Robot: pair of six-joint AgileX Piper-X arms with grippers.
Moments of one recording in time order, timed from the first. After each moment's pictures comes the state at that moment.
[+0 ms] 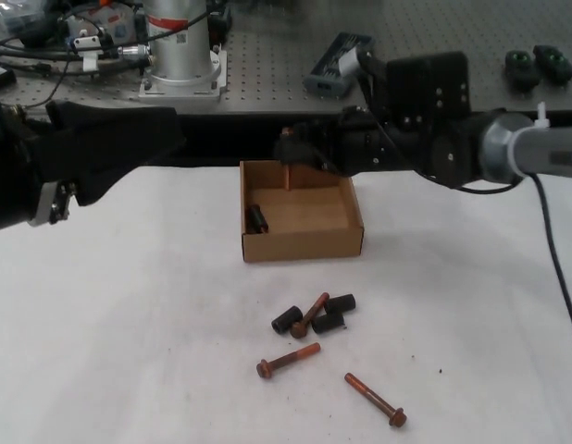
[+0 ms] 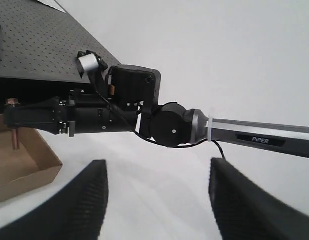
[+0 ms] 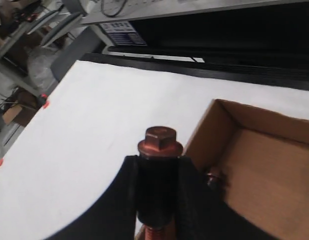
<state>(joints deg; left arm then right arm) -13.5 54.2 -35.7 -6.2 41.4 -30.9 28.5 122.9 -86.4 -3.7 -31.0 24.1</state>
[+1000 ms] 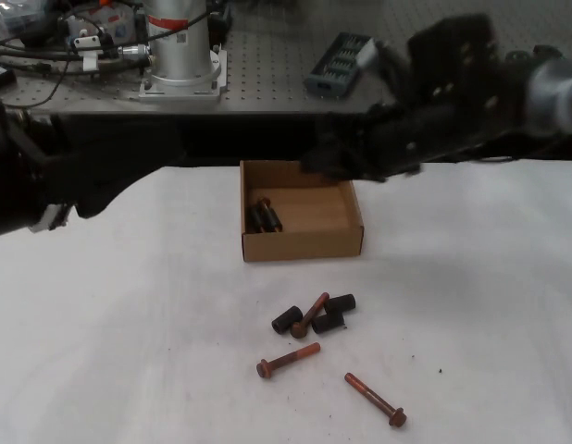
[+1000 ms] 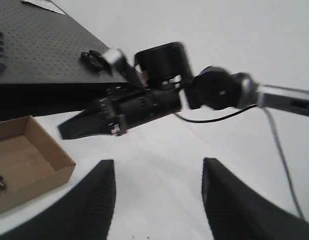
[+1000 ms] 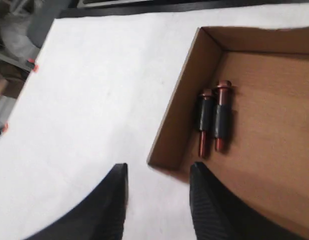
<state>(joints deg) -14.0 56.2 -35.7 -3.5 40.4 -22.2 27.3 102.9 -81.0 28.6 -29.4 10.8</state>
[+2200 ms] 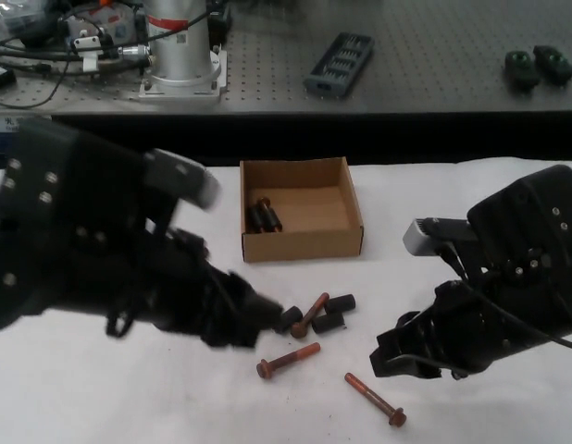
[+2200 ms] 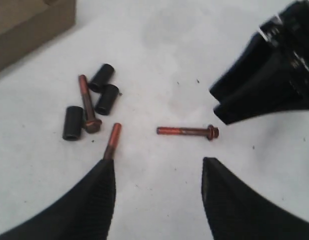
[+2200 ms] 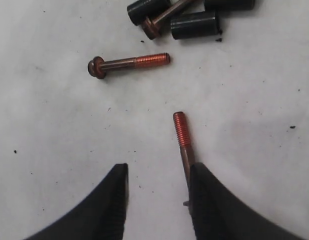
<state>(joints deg) -29.5 77.9 -46.0 21.8 27.9 3.9 34.1 83.7 -42.6 27.1 -20.6 13.3</state>
